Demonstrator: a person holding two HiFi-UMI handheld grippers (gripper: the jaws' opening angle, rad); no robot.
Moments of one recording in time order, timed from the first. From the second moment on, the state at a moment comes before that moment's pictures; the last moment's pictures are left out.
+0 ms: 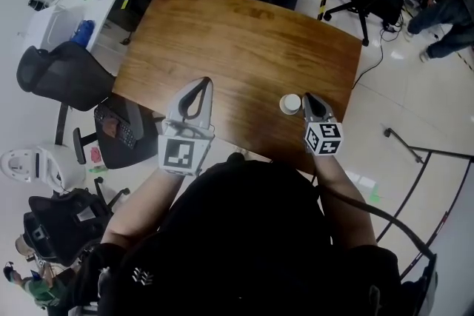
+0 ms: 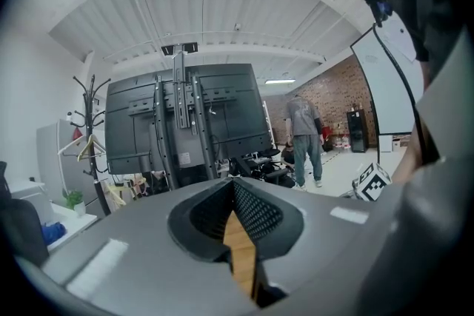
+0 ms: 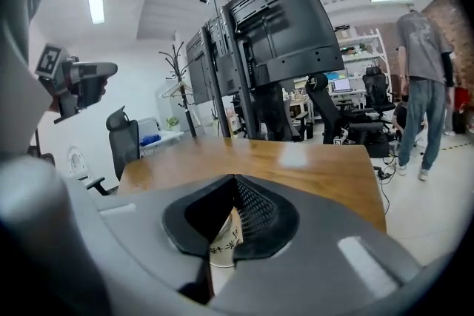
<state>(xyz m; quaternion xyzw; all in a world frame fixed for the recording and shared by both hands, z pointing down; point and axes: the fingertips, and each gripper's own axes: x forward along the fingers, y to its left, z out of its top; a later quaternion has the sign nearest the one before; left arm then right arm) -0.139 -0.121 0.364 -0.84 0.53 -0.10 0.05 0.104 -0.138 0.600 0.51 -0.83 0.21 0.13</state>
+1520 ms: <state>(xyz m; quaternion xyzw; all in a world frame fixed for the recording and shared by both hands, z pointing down) -0.158 -0.127 0.361 -0.84 0.53 -0.09 0.05 0.103 -0.136 0.624 0.51 -0.77 0.06 0.38</state>
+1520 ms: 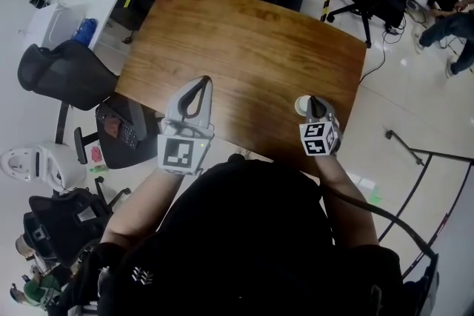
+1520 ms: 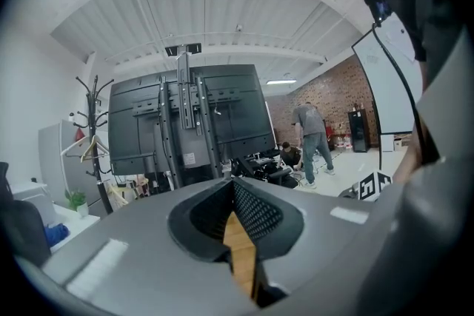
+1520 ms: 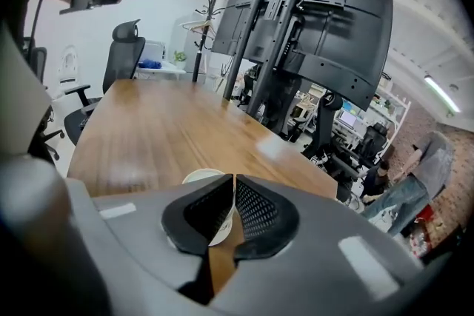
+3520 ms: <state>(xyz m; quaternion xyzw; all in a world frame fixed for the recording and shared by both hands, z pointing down) 0.002 -0.136 0.481 -0.92 0.33 -0.18 -0.06 0.128 -0.099 0.551 0.58 -0.79 0.17 0.15</state>
